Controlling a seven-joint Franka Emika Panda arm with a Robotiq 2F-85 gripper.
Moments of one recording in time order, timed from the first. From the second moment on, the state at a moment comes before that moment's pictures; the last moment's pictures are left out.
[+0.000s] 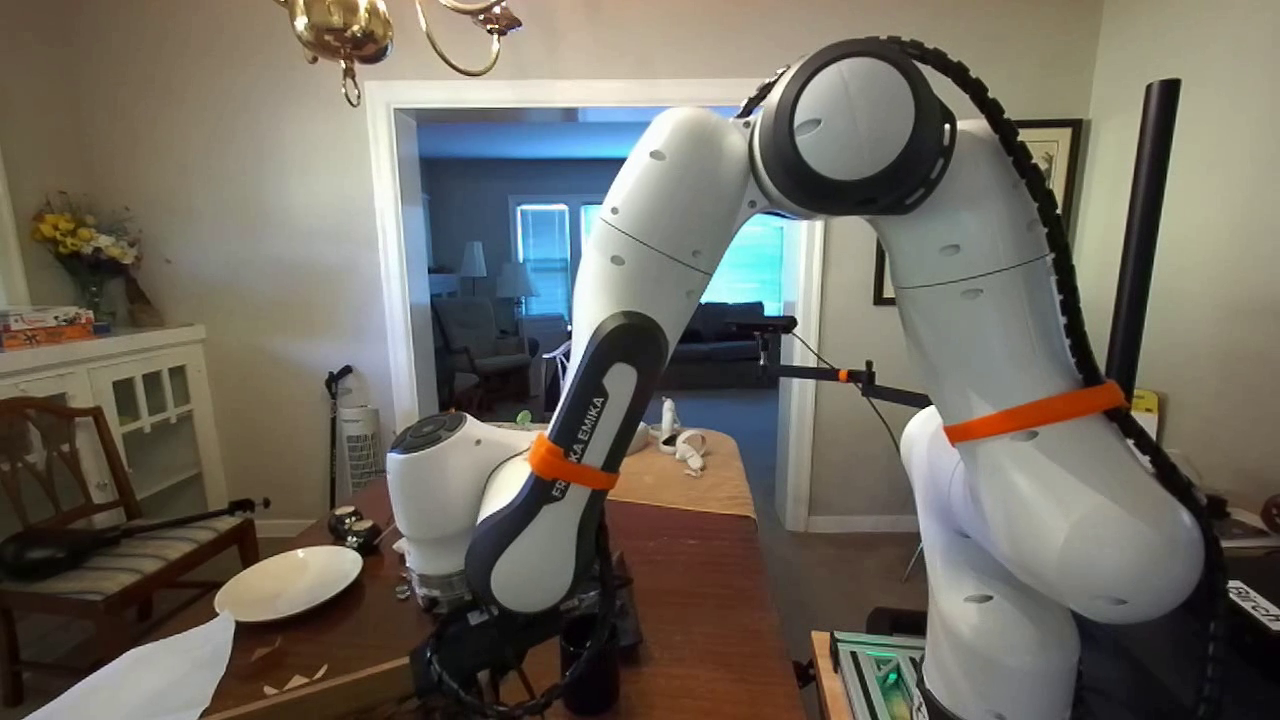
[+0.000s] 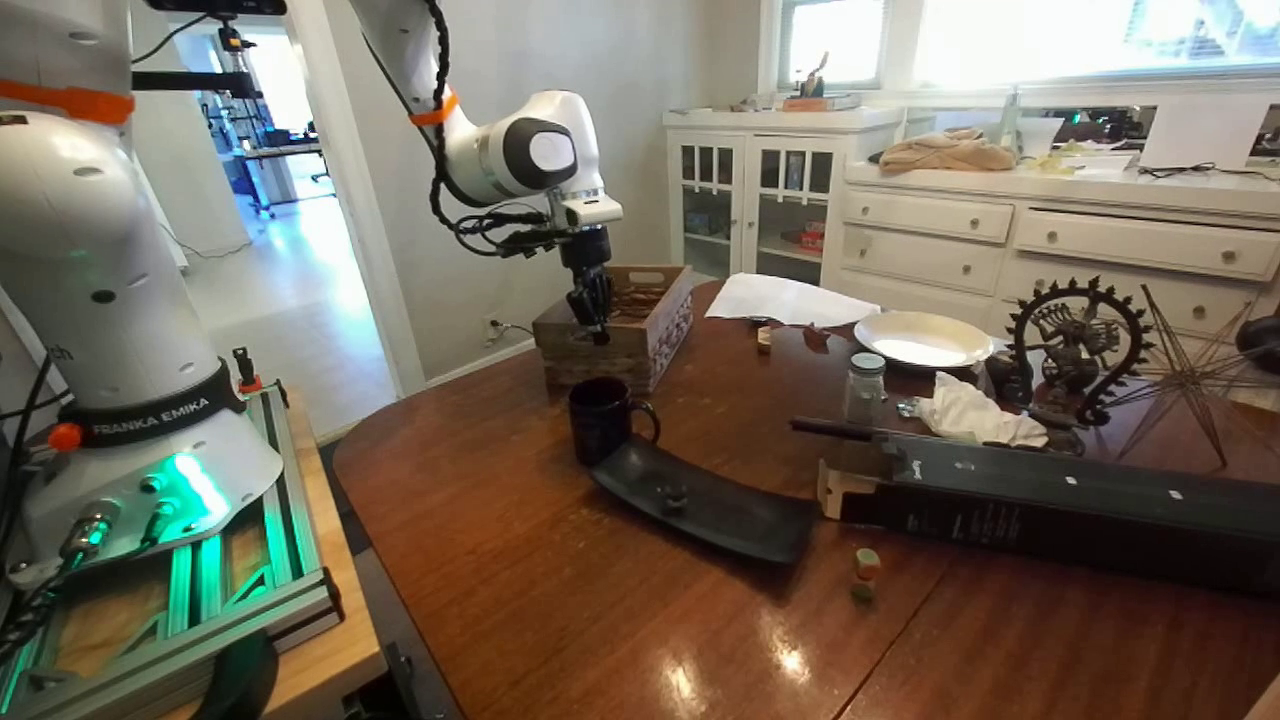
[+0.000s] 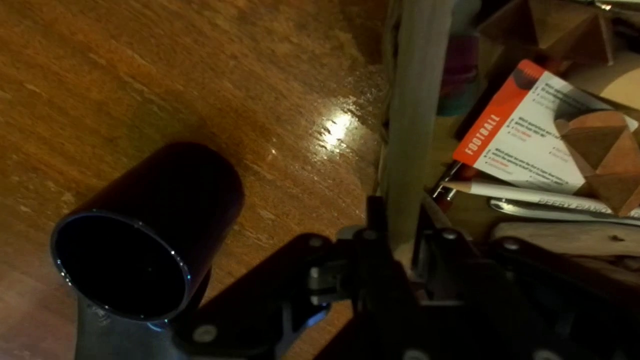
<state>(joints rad) 0.14 0.29 -0.15 -2.36 -0.35 2.63 1.21</state>
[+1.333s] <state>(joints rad) 0.17 0.30 -0.18 -2.31 -0.39 2.58 1.19</state>
